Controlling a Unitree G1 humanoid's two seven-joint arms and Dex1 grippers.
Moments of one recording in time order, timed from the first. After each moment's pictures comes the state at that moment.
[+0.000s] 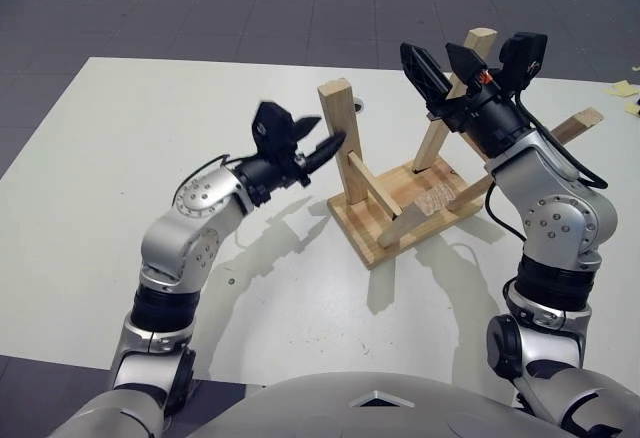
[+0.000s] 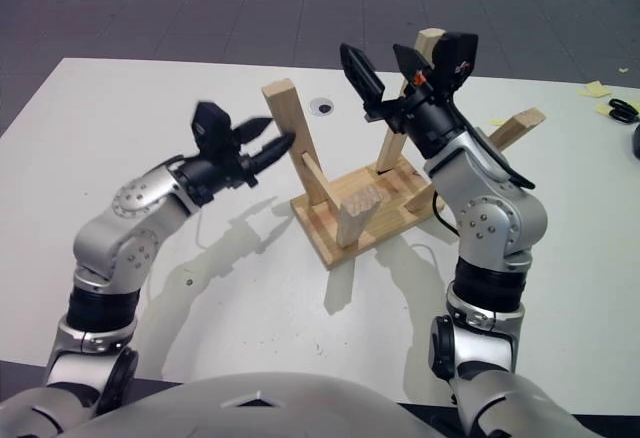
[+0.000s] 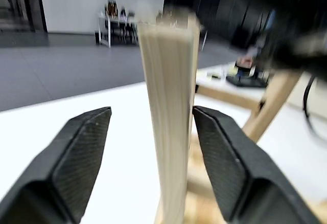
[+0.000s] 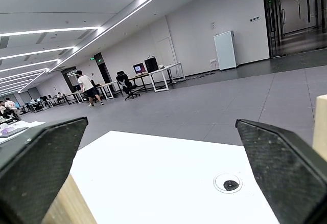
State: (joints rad) left arm -0.36 0.29 -0.02 -0.35 -0.68 0.65 -0.37; right arm -0.43 -0.28 -0.21 -0.33 0.79 0.73 0.23
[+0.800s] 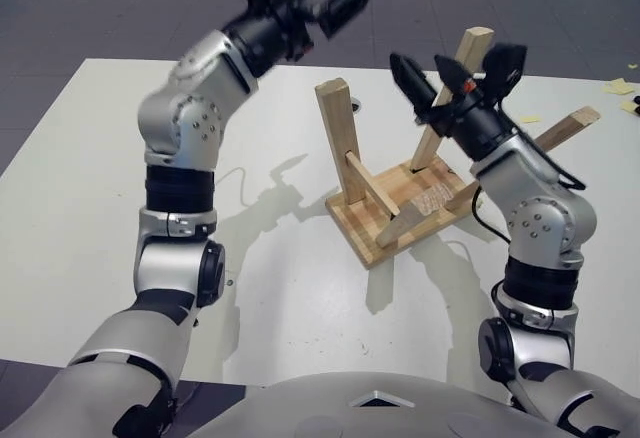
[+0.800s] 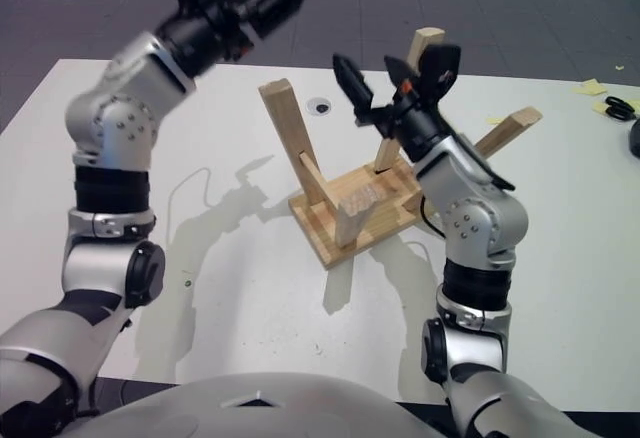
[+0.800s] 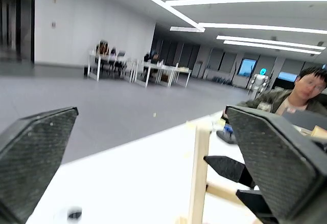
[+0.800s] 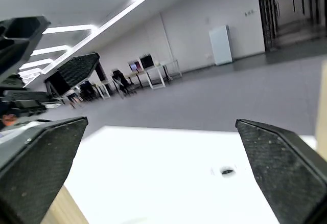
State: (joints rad) left arm -0.77 0.21 0.03 0.17 -0.63 0.62 -0.46; right arm -0.34 -0.24 -0.14 -0.29 0.68 0.73 0.18
